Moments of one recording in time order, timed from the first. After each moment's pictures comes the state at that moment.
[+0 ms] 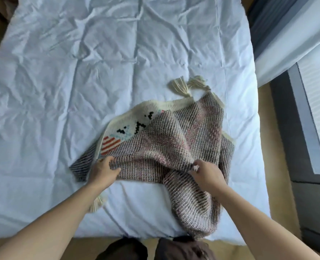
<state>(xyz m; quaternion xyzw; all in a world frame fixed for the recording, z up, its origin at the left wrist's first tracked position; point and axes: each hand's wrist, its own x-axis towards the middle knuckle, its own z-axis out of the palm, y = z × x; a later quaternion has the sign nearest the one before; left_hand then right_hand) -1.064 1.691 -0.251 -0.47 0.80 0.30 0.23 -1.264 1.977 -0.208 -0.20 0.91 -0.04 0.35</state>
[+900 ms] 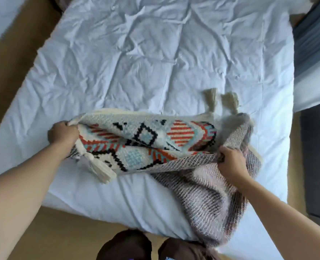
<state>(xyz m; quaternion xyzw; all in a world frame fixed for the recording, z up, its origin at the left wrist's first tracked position) -0.987 1.524 -0.186 -0.71 0.67 0.22 -0.01 -1.290 1.924 -0.202 -0.31 0.93 -0.09 0.20</state>
